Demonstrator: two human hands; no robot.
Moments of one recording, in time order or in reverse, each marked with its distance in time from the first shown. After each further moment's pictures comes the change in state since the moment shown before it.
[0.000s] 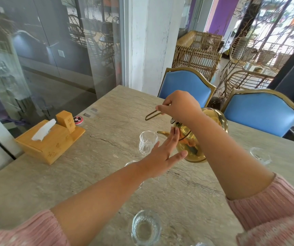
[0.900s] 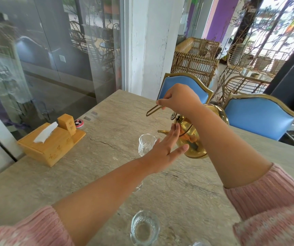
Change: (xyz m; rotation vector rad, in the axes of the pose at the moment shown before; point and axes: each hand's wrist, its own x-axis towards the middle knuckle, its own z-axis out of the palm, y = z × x) left_hand 0.003 0.024 -0.011 -0.045 0.061 0.005; right_hand 0.002 -0.013 -0.031 0.021 -0.004 -0.020
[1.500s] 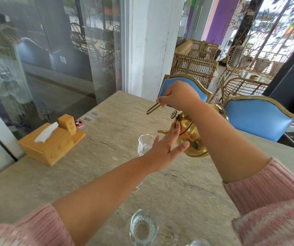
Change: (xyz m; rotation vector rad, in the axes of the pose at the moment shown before) left_hand 0.001 0.005 0.001 0.014 0.027 0.006; right_hand 0.004 -0.003 -0.008 0.012 -0.029 0.010
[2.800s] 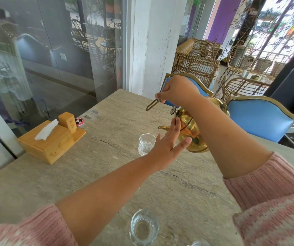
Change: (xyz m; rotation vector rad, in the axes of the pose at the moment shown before) left_hand 0.004 0.002 0.000 -0.048 0.095 0.001; right_hand 0.013 -0.012 -0.002 -0.076 0.002 -0.037
